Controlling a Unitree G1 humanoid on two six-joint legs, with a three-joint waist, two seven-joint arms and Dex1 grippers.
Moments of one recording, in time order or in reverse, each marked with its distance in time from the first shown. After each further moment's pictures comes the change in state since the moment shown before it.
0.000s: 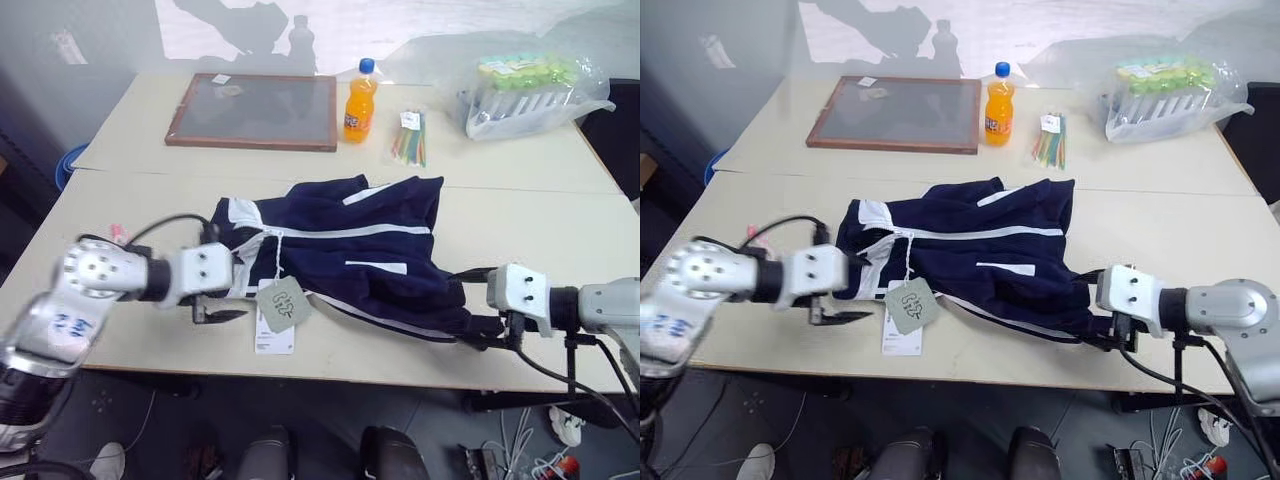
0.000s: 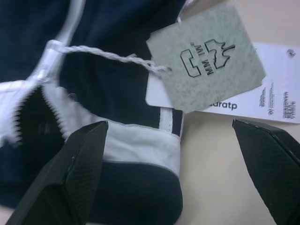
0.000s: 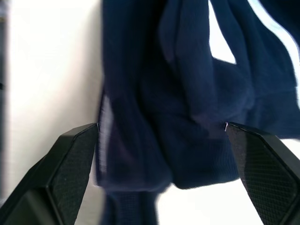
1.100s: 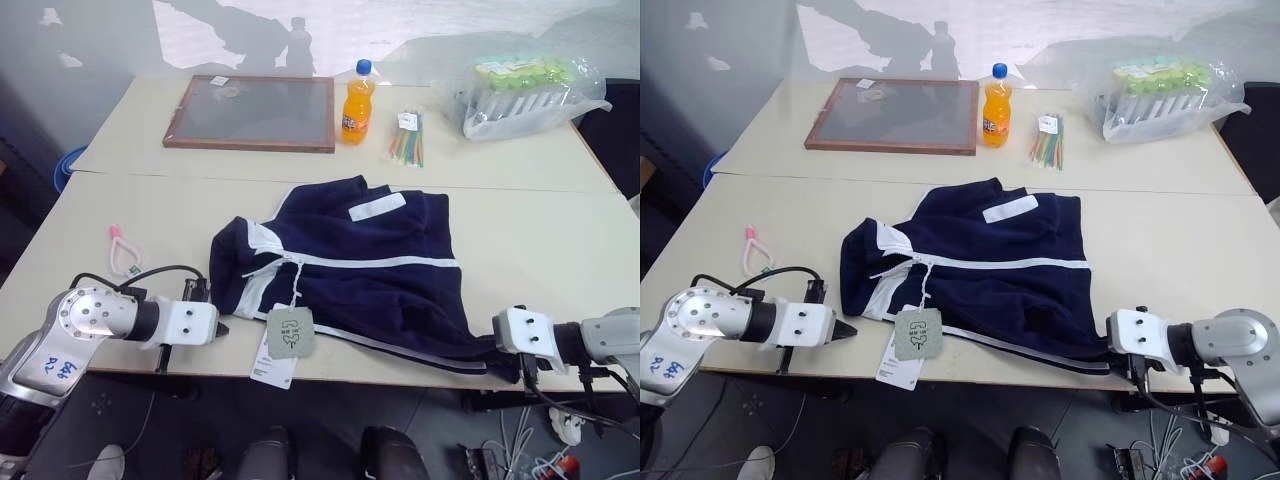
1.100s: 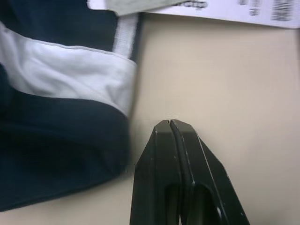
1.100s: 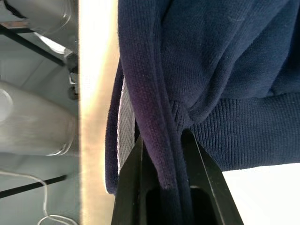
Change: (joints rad) left arm 0.277 0.057 0.103 0.061 0.024 -0.331 -0.097; right arm 0.165 -0.065 -0.001 0.088 0.017 -0.121 0.151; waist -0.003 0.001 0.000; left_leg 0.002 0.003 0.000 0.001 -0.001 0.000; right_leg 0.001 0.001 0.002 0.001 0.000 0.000
